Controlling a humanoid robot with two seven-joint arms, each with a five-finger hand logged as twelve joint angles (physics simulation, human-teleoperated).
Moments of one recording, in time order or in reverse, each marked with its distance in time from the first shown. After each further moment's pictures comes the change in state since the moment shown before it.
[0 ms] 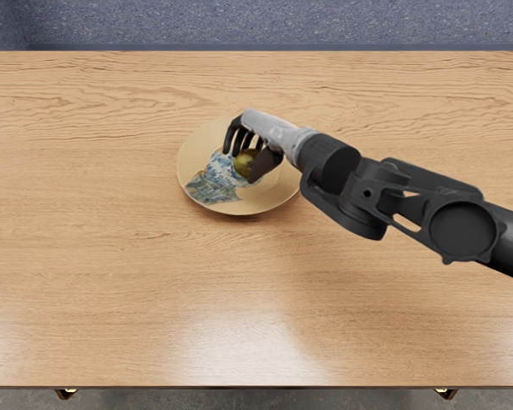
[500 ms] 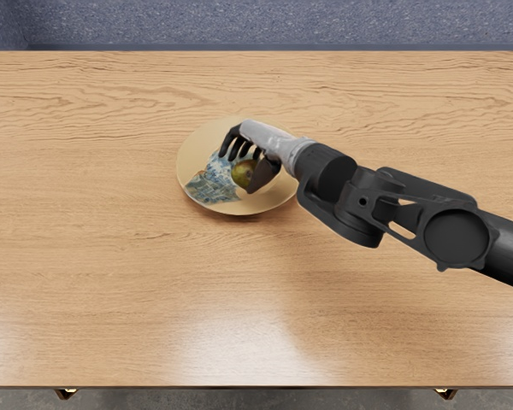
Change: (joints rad) left arm 0.000 0.000 0.000 0.000 0.000 0.000 0.000; right arm -0.025 0.019 -0.002 -0.013 -0.002 -0.004 0.000
